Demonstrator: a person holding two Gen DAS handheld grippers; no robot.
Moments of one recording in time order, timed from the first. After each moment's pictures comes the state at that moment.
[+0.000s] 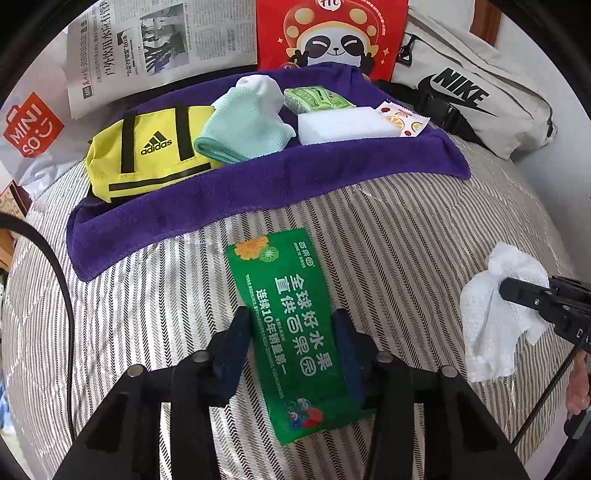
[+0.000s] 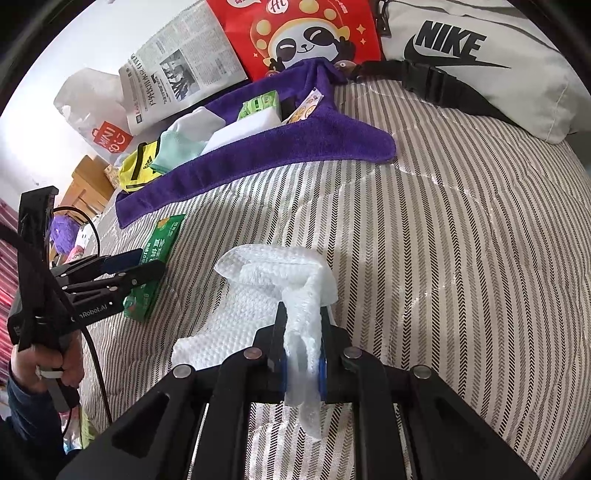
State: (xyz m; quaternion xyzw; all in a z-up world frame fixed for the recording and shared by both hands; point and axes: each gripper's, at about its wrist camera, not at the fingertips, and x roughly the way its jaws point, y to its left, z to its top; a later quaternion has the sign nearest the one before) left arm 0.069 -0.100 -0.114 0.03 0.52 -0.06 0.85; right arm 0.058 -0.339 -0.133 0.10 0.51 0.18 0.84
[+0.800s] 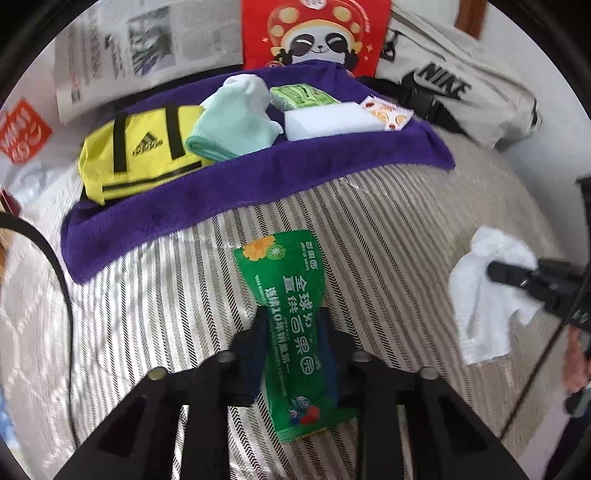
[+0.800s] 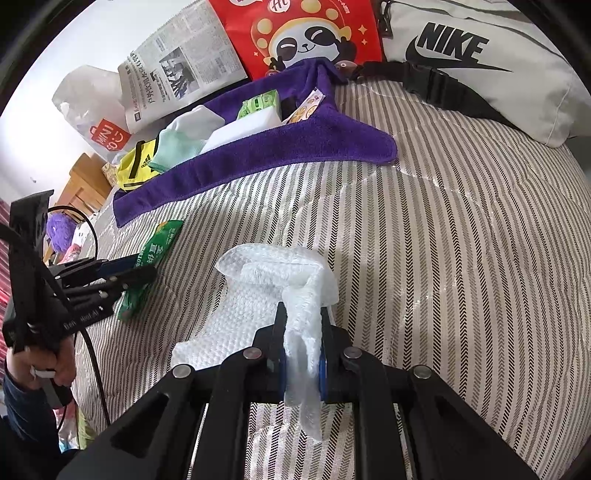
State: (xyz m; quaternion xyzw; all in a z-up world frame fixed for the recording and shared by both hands) left arm 0.064 -0.095 -0.112 0.02 0.53 -0.10 0.84; right arm 0.061 -0.335 -0.133 0.09 0.51 0.18 0.84
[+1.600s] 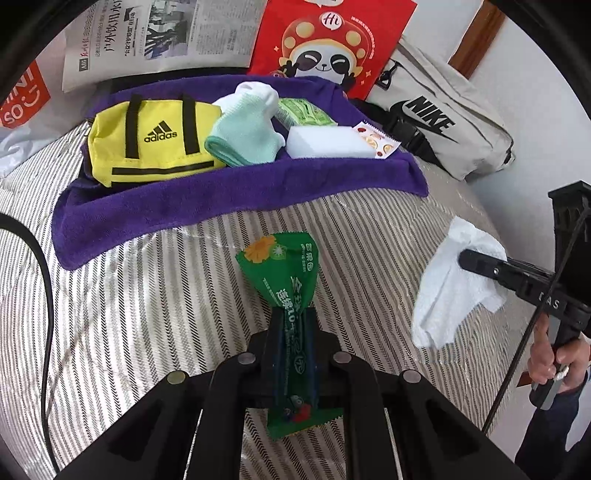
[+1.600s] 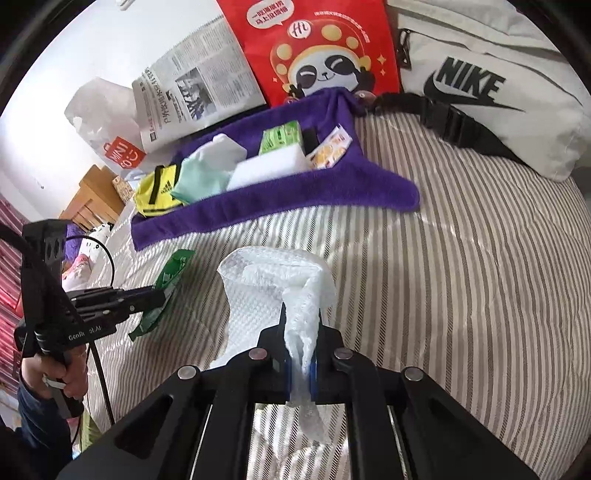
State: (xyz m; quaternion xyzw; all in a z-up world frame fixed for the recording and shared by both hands) left arm 0.060 -0.059 -0.099 -0.06 0.52 -0.15 0.84; right arm 0.069 -0.325 -0.105 0.09 0.48 0.18 0.85
